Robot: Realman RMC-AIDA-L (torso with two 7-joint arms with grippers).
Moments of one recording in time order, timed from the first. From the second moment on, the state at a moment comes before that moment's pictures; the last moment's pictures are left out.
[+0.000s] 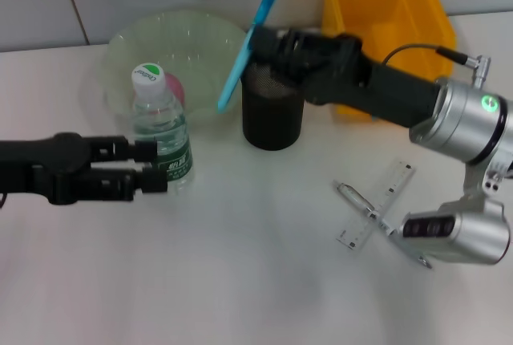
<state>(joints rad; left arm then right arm) -0.50 -1.95 0.91 0.87 1.76 1.86 -1.94 0.61 2.09 -1.05 -0.34 -1.21 -1.63 -1.11</state>
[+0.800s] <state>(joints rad) -0.58 -1.97 0.91 0.88 1.87 1.89 -2.03 0.62 2.09 -1.21 -0.33 -1.21 -1.62 -1.29</state>
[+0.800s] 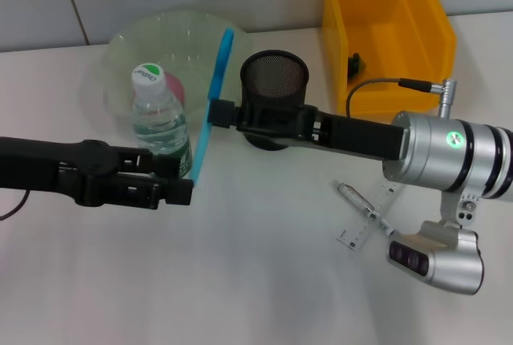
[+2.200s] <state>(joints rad) -0.64 -1.98 0.91 0.80 1.90 1.84 -2.04 0.66 2.09 -1.25 -0.29 -1.21 -1.61 -1.35</state>
